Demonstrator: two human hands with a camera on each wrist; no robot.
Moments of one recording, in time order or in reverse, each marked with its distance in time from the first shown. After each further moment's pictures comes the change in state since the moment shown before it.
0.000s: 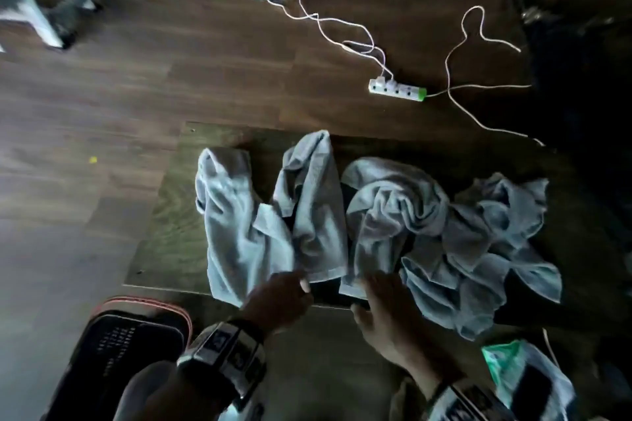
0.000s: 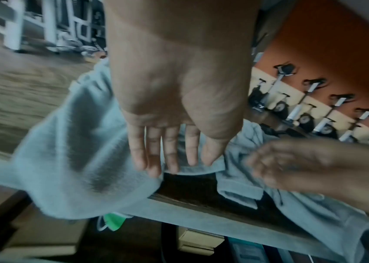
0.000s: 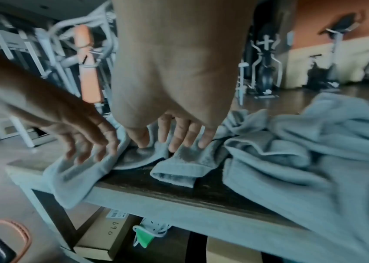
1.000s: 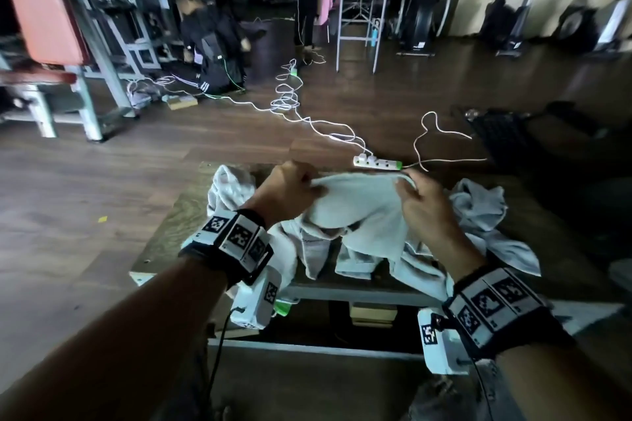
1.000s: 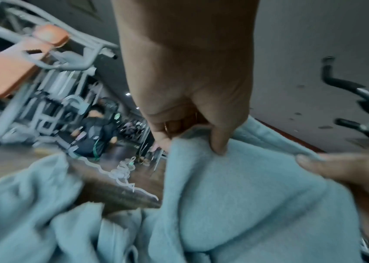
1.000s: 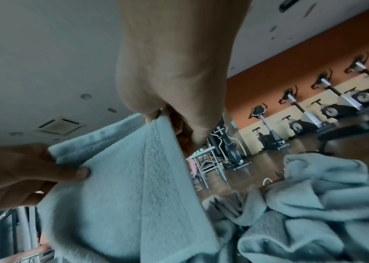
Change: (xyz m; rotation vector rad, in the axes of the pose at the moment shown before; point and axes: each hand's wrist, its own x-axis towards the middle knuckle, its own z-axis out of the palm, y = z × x) left_hand -0.044 0.056 -0.059 -0.088 0.675 0.580; right_hand -0.017 -0.006 -0.084 0.574 0.652 -0.039
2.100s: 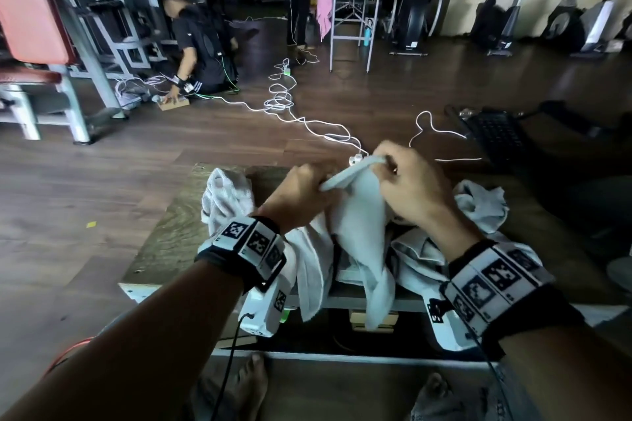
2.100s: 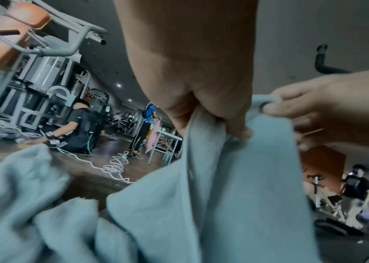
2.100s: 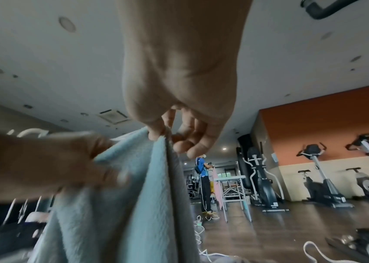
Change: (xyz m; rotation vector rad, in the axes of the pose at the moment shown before) left_hand 0.020 -0.012 0.024 -0.063 0.038 0.209; right_hand 0.026 -0.047 0.008 -0.448 -0.017 -0.170
